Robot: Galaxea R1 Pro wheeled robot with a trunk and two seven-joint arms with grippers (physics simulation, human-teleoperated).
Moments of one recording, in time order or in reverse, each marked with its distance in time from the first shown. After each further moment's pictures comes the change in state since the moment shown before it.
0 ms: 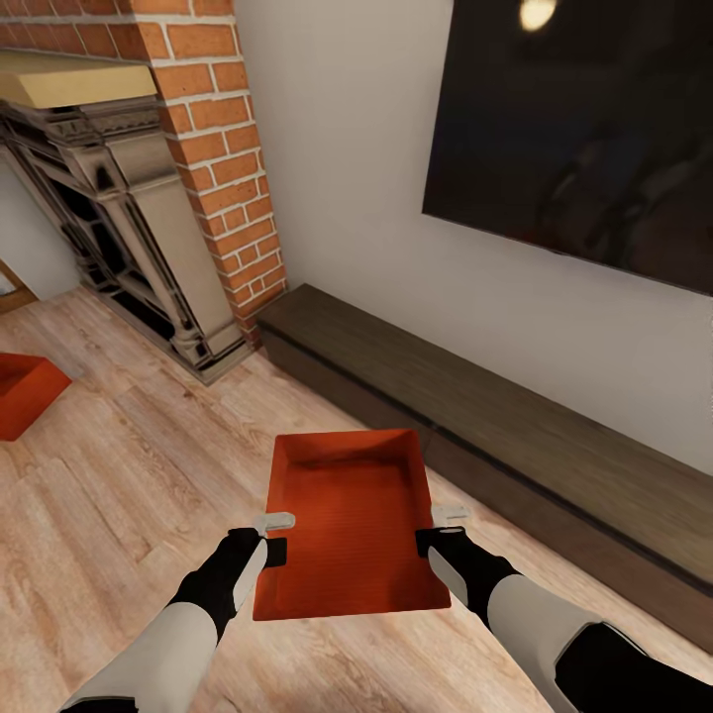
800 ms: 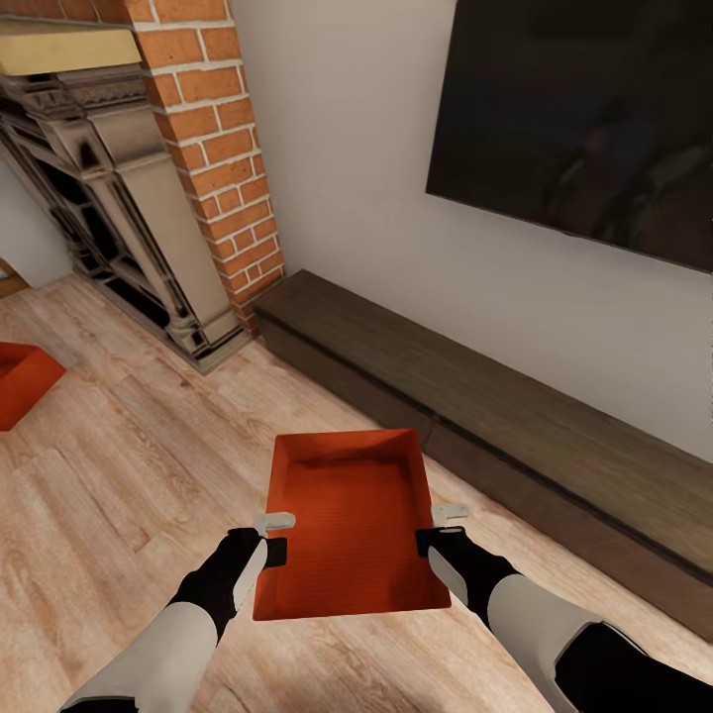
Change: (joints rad) left arm 0.000 0.000 0.000 0.000 0.001 0.000 0.000; right arm -0.001 0.000 0.001 0.000 -0.001 0.000 0.000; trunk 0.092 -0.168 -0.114
